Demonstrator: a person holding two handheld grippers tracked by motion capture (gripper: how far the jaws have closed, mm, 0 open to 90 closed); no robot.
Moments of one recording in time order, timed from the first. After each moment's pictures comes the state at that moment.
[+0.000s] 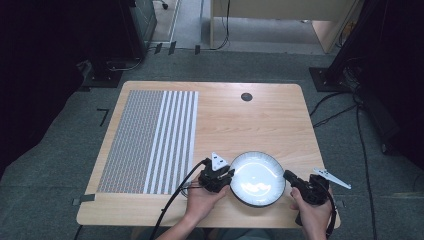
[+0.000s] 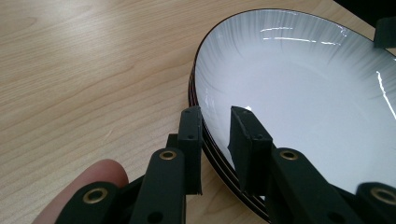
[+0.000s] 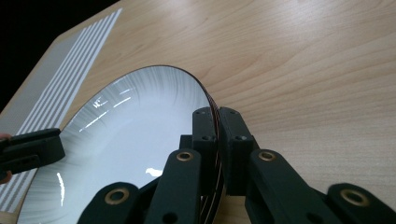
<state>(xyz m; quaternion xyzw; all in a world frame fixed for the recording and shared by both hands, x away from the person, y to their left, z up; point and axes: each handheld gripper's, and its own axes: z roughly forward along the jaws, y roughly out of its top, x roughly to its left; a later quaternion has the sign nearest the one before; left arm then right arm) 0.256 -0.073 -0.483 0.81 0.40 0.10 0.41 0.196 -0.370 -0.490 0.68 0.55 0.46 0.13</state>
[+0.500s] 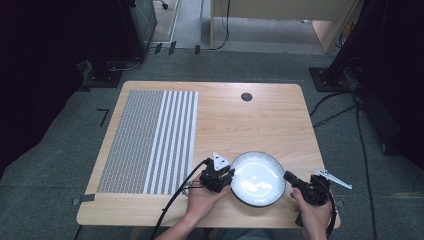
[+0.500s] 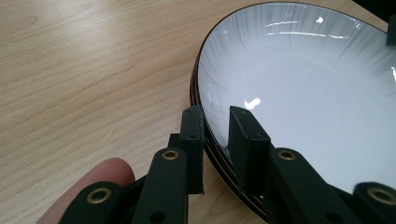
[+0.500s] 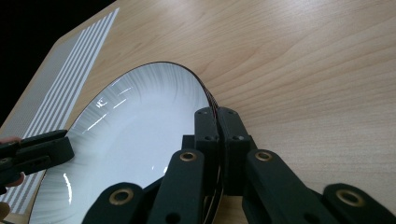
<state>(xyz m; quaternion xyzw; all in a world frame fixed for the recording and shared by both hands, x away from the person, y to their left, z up) 0.258 -0.076 -0.485 0.81 0.40 0.11 0.40 0.195 -0.371 -0.490 0.70 0.54 0.46 0.11</state>
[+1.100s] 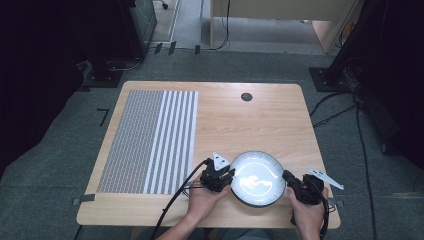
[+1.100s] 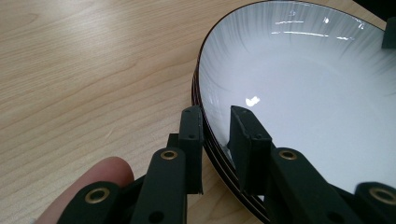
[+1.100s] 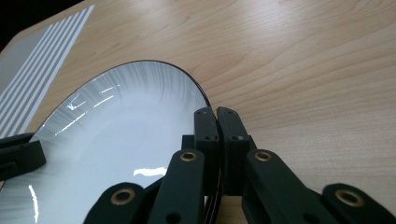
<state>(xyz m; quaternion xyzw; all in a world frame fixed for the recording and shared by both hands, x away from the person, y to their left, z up) 0.258 -0.078 -0.488 0.81 0.41 0.11 0.41 0.196 -0.352 -0.488 0.71 0.54 0.43 0.17</state>
